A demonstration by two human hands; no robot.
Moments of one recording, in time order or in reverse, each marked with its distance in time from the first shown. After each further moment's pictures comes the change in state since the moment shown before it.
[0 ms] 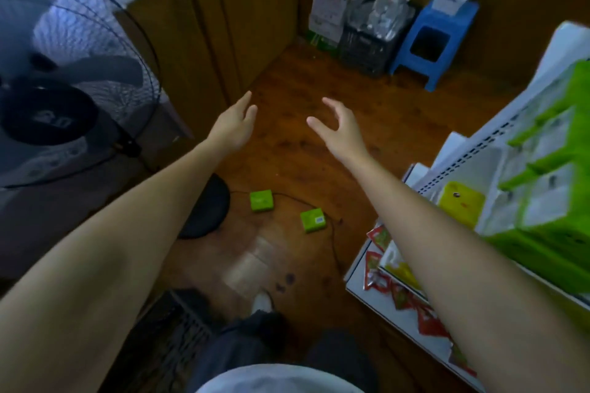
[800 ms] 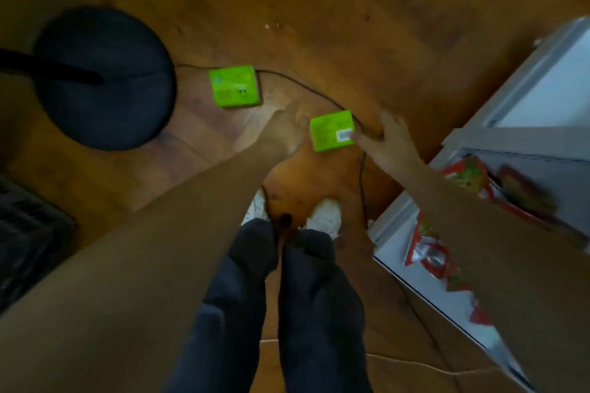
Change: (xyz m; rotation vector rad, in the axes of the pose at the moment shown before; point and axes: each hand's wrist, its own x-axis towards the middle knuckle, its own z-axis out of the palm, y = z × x) left_hand 0.205 -0.311 0.448 -0.012 -0.520 -0.474; right_hand 0.131 0.520 0.202 -0.272 -0.334 0.595
